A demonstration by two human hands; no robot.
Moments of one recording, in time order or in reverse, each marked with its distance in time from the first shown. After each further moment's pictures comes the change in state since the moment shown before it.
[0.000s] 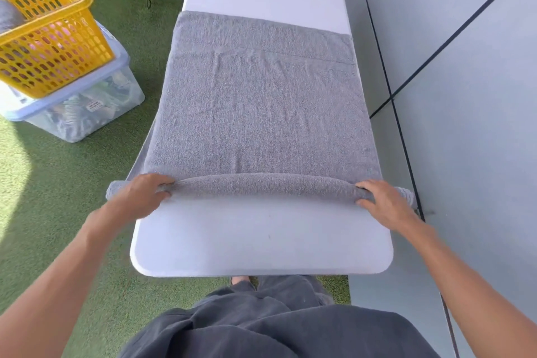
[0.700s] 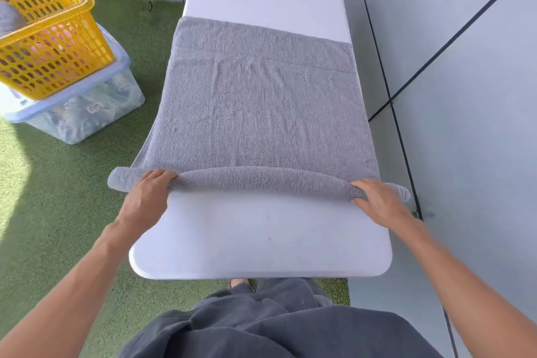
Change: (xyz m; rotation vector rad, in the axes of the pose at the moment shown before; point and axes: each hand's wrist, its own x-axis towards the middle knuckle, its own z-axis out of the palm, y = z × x) left_hand -0.009 0.016 0.019 0.033 0.309 0.098; right_hand 0.010 -0.011 0.001 -0.089 -0.022 0.058
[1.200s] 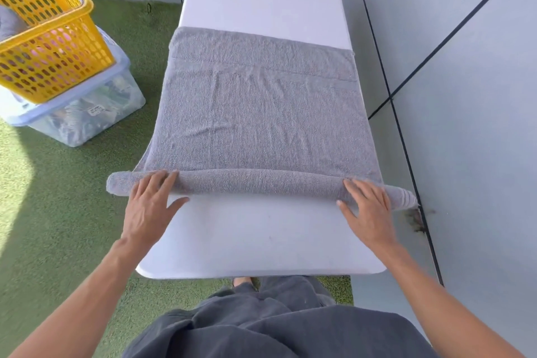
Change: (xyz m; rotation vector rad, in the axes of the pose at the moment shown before) left_hand -0.024 0.002 0.017 0.175 0.166 0.078; right_hand -0.033 -0.022 0.044 -0.030 0.392 -0.015
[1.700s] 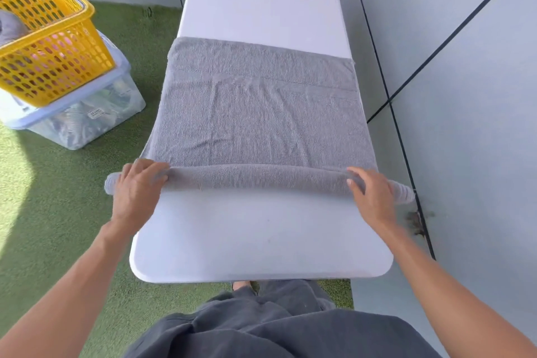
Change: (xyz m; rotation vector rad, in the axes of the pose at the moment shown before) left_hand 0.036 -0.014 -0.020 -0.196 0.035 -0.160; right_hand 0.044 0.003 -0.014 0.287 0.010 0.103
